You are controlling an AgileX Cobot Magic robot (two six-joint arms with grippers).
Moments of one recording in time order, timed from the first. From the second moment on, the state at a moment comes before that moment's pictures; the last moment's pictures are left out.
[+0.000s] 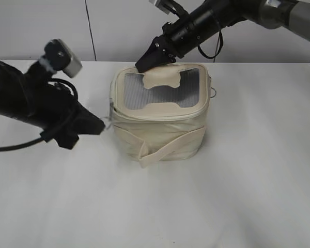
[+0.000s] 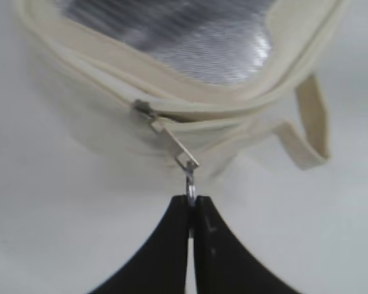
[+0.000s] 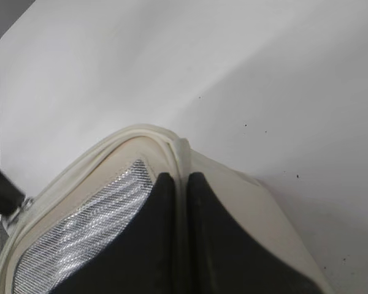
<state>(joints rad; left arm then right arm) -0.33 1.63 -0.84 -1.14 0.60 1.62 0.33 2.52 -2.29 0.94 1.22 -0.82</state>
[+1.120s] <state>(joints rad) -0.35 1.51 -0.90 -1.22 0.66 1.38 0.04 2.41 -2.27 0.87 1.21 -0.57</state>
